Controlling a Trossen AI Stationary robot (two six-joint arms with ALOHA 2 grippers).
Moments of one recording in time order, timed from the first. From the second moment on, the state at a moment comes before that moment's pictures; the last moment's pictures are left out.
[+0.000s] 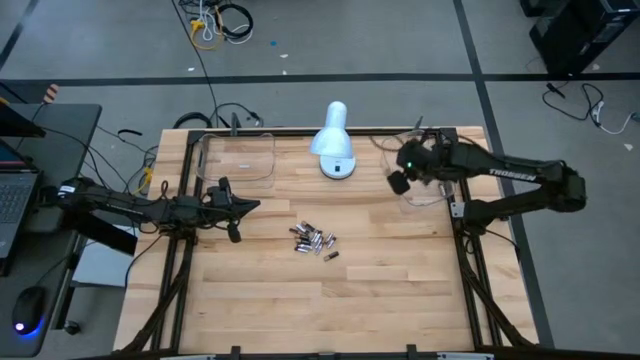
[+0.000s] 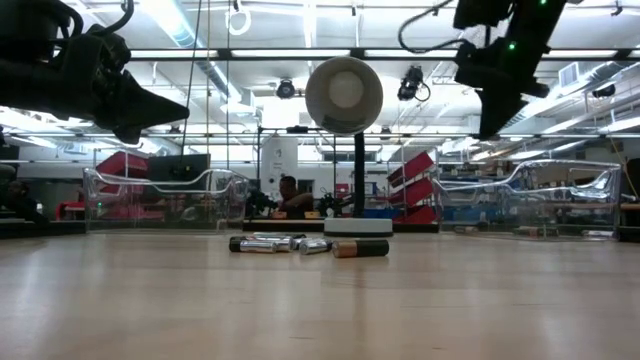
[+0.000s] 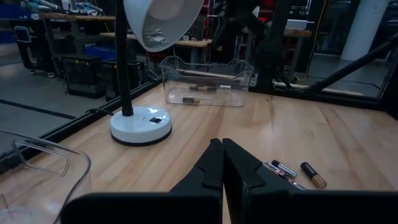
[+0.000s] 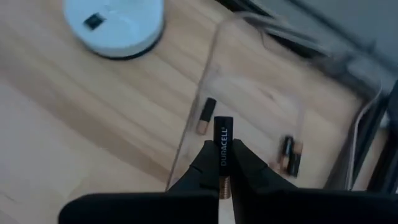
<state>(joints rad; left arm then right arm) -0.15 0.45 0.01 0.39 -0.44 -0.11 -0.33 1.13 0.96 -1.00 0.39 0.57</state>
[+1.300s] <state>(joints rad) -0.15 0.45 0.01 0.37 -0.37 -0.16 -0.08 1.04 0.97 -1.11 0.07 0.73</state>
